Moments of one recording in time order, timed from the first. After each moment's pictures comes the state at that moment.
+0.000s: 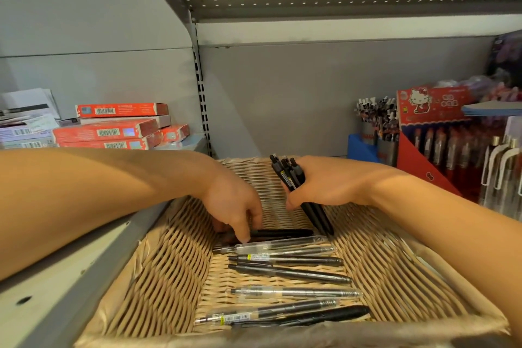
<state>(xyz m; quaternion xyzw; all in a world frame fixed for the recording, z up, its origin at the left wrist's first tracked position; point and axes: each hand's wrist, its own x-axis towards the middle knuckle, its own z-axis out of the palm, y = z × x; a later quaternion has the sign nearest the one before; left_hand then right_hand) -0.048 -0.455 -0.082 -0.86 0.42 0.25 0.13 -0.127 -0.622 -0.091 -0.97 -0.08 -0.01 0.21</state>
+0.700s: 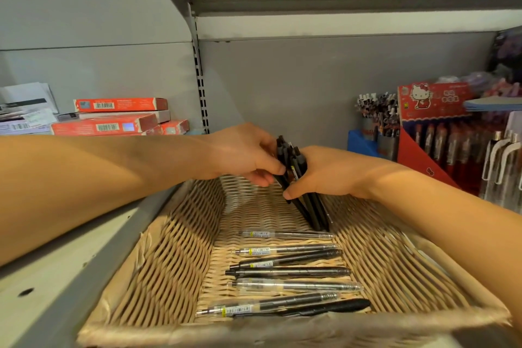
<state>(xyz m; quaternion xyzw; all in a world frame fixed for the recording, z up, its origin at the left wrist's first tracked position) -0.039 -0.458 -0.071 -0.84 0.39 0.11 -0.37 -0.122 -0.625 -0.095 -0.96 -0.07 -0.05 0.27</state>
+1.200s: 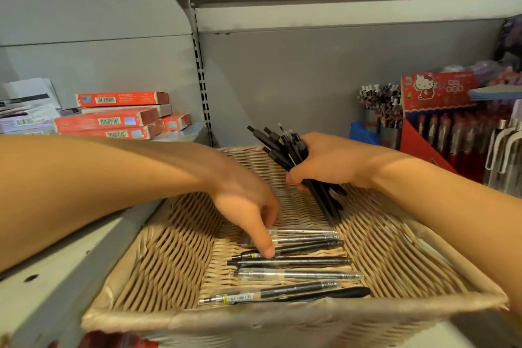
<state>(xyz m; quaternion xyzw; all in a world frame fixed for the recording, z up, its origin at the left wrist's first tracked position) -0.072 -0.460 -0.084 -0.84 0.45 0.20 0.23 -0.123 -0.624 -0.093 -0.95 -0.05 -0.06 0.30</state>
